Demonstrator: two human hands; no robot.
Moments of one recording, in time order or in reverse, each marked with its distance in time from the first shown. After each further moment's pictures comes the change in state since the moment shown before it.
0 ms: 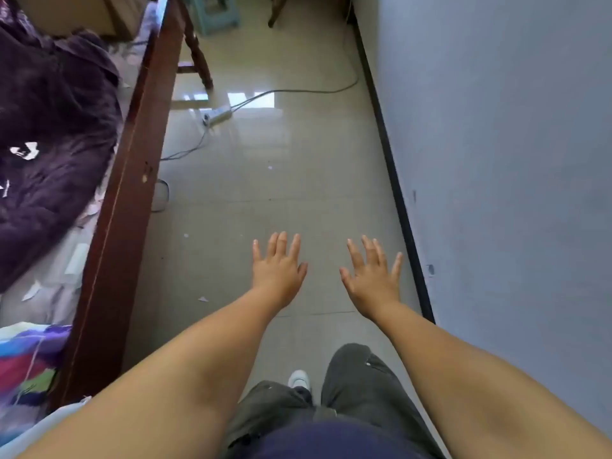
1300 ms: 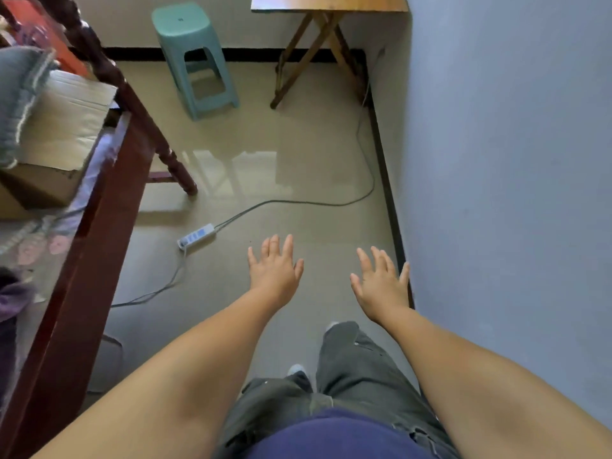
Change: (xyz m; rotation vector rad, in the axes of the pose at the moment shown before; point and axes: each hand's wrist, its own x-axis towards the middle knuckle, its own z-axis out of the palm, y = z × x) left_hand 0.749 -0.074 -0.310 -0.167 0.016 -0.151; right_hand 0.770 0.014 -0.278 -0.027 -0.066 0.028
